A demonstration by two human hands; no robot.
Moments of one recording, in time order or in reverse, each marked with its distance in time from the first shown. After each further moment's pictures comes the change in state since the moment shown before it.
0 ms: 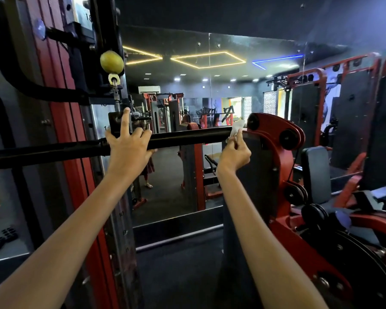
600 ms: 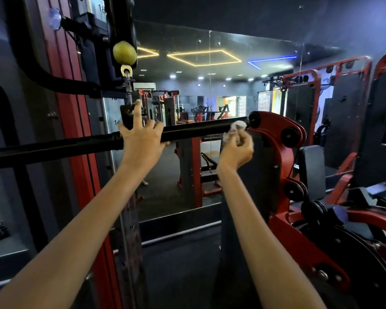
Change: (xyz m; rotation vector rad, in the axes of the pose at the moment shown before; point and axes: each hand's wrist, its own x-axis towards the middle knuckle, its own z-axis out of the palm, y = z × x) left_hand -0.002 -0.009 -0.012 -0.062 -0.036 -0.017; right_hand -0.042 -0.004 0.015 -0.015 0.049 -0.055
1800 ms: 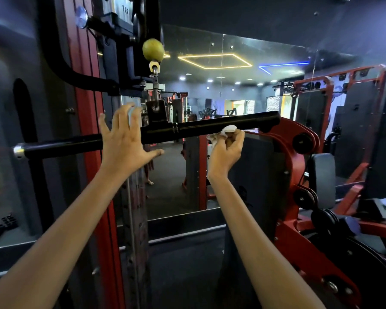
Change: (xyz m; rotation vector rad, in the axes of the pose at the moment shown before) left_hand -0.025 -0.065 0.005 -0.126 0.239 -0.058; right_hand -0.053 0.006 0.019 0.084 -0.268 -0.144
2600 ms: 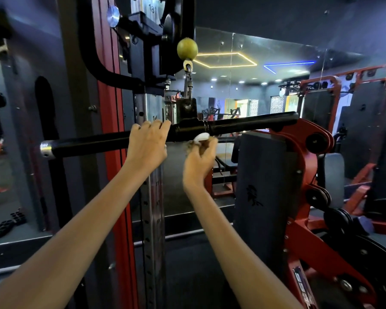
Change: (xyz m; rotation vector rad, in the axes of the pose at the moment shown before) left_hand -0.002 -0.023 -0.005 0.094 -0.194 0.073; right_hand -0.099 0.004 0.067 0.046 -0.142 0.142
